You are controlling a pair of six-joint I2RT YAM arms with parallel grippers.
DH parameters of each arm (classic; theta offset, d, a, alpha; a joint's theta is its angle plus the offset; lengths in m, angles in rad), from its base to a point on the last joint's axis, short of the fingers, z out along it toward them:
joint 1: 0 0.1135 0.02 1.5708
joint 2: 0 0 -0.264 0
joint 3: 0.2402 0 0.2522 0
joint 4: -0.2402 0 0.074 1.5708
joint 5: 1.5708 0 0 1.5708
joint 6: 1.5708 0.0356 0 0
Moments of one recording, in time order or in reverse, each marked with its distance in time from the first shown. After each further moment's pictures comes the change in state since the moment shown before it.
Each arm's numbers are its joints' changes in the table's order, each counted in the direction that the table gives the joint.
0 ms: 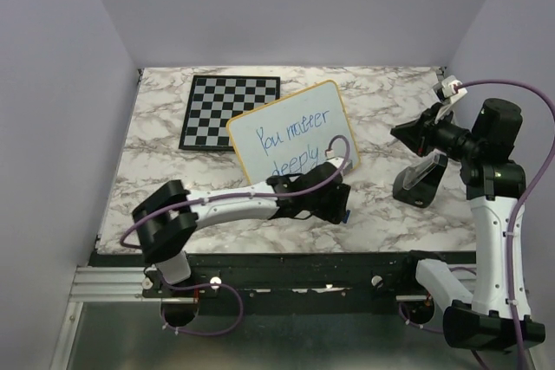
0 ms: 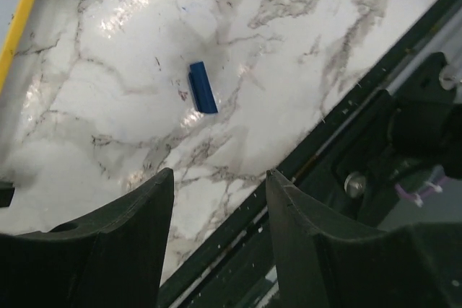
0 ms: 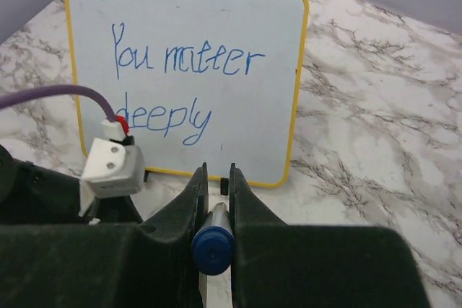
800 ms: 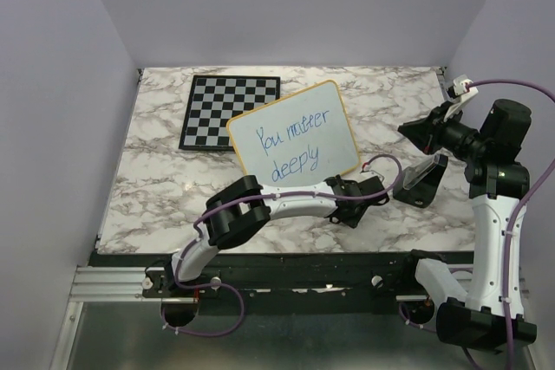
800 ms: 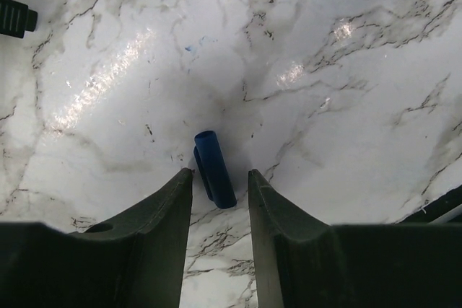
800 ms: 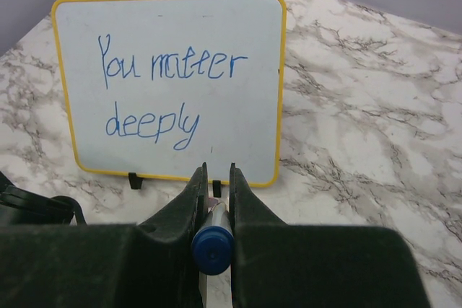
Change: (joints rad) left arm -0.098 -0.549 0.553 -0.373 -0.244 0.080; right arm -0.092 -0.003 -0.009 0.022 -0.040 0.025
